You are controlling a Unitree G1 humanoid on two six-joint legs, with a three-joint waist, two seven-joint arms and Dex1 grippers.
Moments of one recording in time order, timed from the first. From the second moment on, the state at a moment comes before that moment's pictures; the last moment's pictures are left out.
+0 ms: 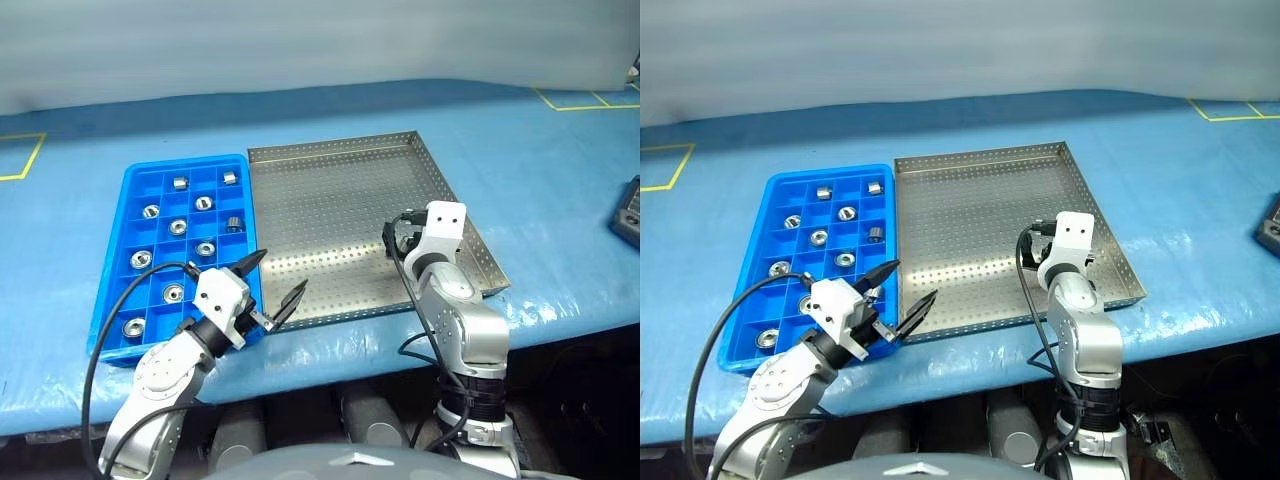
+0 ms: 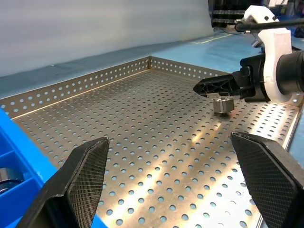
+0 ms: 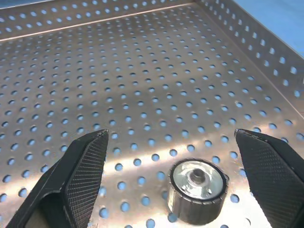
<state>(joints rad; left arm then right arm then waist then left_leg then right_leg) 0.27 0.33 -0.13 -0.64 -0.24 0.27 -0.46 -0.22 0.03 -0.12 -0.34 0.09 0.82 -0.07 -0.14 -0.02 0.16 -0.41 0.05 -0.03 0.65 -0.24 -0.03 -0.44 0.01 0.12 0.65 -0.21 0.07</state>
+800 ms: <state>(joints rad) 0.32 0.34 -0.13 -0.64 -0.24 0.27 -0.45 -0.24 0.04 -0.10 -0.14 0.10 0.73 -0.08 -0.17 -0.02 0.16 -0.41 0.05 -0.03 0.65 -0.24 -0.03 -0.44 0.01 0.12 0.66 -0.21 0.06</state>
